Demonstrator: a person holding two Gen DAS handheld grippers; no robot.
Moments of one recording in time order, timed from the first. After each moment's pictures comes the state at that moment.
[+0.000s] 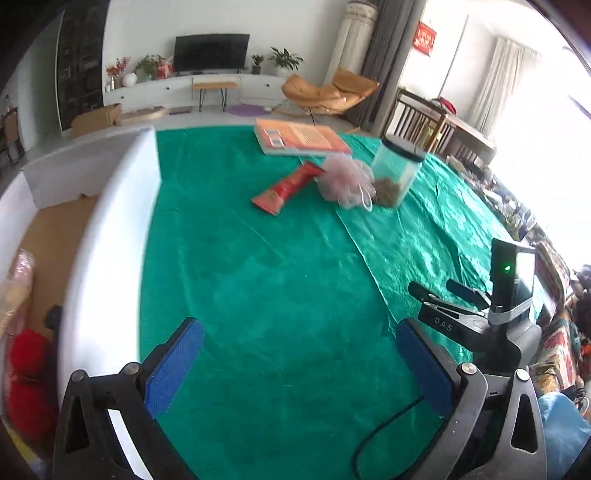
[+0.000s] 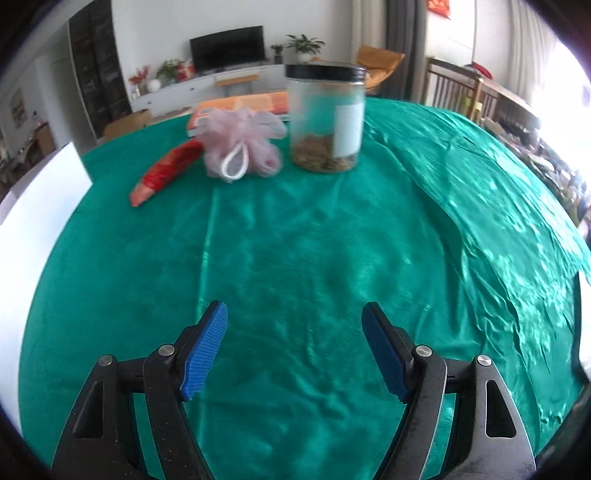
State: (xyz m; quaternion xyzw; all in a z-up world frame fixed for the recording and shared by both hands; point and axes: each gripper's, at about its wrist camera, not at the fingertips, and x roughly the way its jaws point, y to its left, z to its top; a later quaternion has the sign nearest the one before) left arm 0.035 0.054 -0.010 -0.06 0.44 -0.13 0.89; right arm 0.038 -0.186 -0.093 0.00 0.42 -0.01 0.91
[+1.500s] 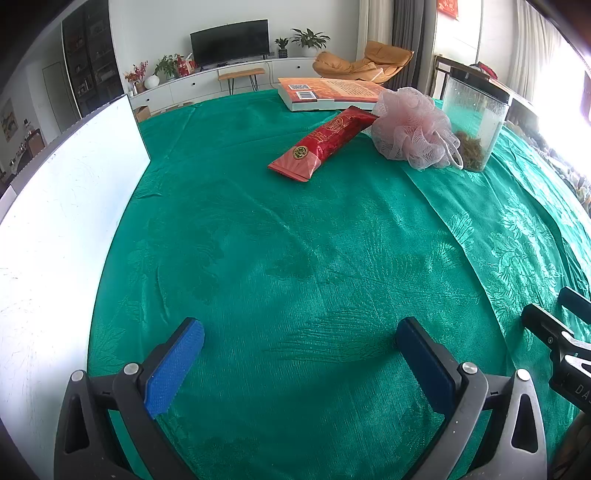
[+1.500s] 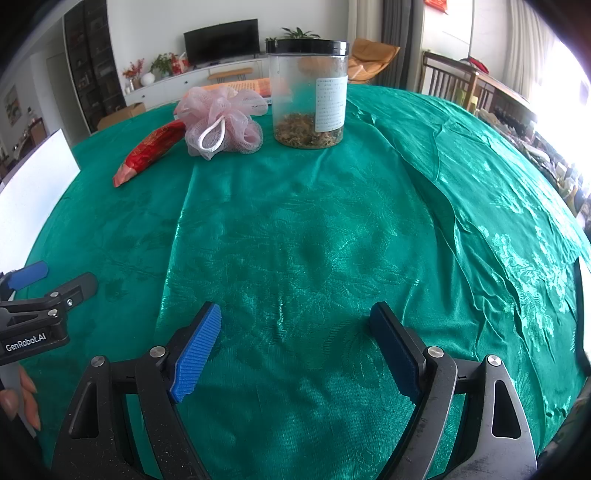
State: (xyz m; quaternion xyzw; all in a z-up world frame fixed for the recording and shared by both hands) left arm 0.110 0.032 -0.091 0.02 0.45 -0.04 0.89; right arm 0.034 -0.183 -0.098 0.00 0.43 0.00 0.90
